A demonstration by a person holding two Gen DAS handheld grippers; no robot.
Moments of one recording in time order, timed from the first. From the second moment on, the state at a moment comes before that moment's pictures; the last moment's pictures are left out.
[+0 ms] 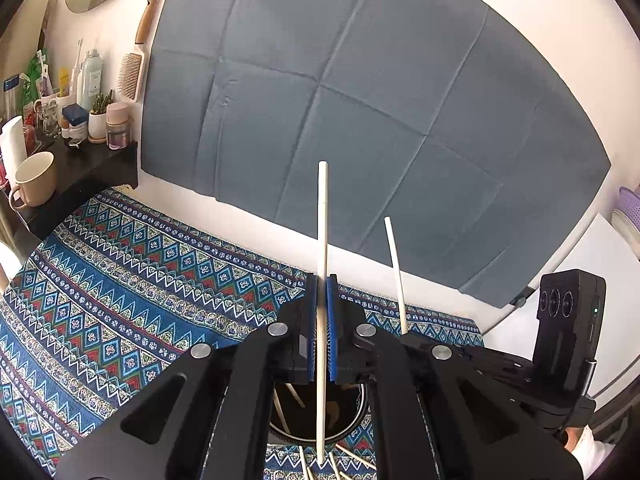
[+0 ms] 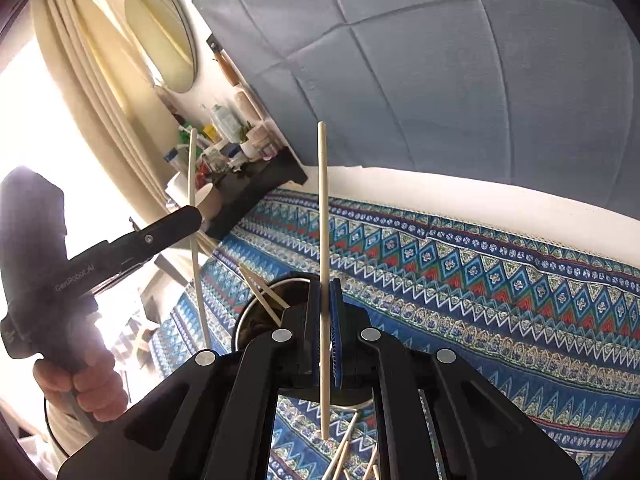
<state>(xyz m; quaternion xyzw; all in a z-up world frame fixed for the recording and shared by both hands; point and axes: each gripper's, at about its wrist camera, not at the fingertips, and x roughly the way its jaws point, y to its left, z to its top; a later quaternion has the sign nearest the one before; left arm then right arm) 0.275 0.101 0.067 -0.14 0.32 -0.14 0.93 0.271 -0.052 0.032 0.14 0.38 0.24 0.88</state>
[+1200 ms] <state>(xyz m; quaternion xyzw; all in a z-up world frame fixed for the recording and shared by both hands) 0.263 0.084 0.004 -0.05 0.33 -0.11 0.94 0.248 -0.004 0.002 -0.03 0.34 0.20 0.92</state>
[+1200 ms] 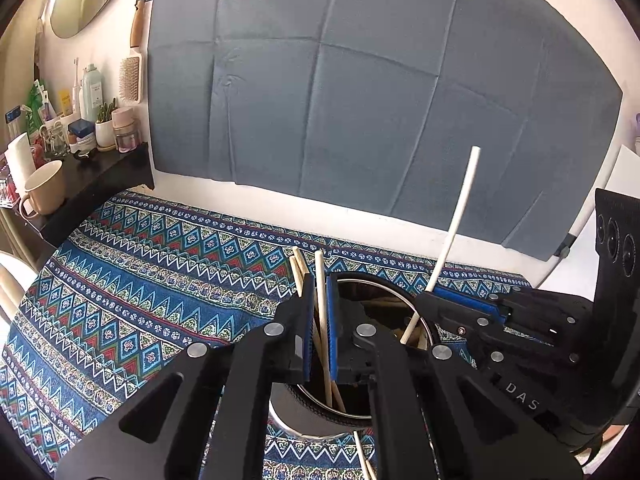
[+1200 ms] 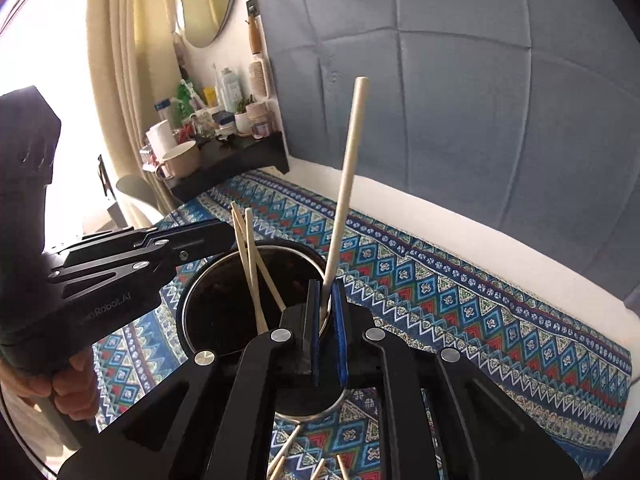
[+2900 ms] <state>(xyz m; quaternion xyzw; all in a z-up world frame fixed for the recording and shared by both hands) 0.167 0.068 -0.105 -0.08 0.54 -0.06 0.83 0.151 -0.088 -0.103 -0.12 0.52 0.10 0.84</state>
